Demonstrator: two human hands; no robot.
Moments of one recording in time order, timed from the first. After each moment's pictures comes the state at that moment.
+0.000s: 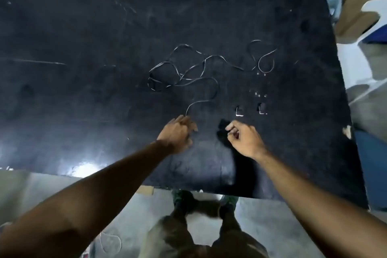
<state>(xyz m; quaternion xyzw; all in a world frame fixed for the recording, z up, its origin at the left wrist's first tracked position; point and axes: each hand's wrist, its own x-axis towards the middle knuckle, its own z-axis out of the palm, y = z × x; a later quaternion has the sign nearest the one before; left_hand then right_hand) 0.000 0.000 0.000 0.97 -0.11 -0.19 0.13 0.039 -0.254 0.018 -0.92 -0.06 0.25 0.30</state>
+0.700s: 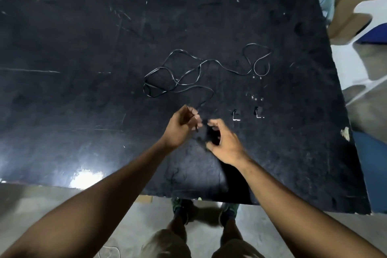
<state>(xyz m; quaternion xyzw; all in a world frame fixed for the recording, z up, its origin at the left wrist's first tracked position) 0.023 -0.031 0.039 0.70 0.13 -0.11 0.69 0.026 -0.216 0.011 -0.86 -0.07 0.26 0.43</state>
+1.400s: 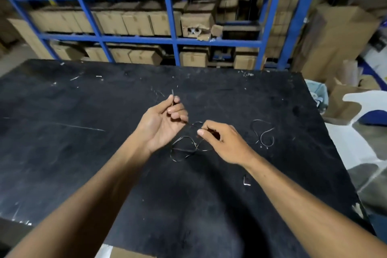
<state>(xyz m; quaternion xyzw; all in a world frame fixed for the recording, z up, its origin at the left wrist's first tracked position) 0.053 0.049 0.274 0.27 0.07 -0.09 0.96 0.100 -0.157 0.215 -0.80 -0.34 0.08 0.48</state>
